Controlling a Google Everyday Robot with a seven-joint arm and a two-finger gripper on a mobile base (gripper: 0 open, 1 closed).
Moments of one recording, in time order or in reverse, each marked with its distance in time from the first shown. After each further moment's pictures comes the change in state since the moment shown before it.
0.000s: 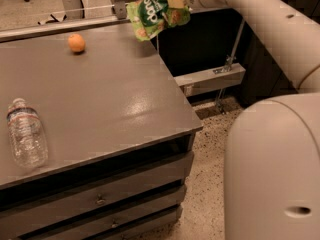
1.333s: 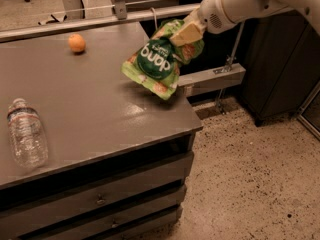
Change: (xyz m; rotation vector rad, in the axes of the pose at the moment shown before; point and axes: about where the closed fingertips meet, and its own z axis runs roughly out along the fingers) arm 0.064 0.105 -0.150 -0.417 0.176 -0.407
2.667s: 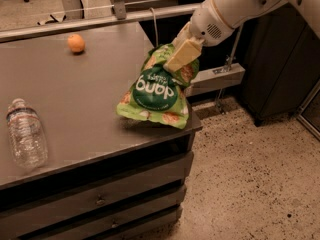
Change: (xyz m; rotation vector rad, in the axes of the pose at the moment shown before) arm 0.010 0.085 -0.008 -0.327 0.108 -0.099
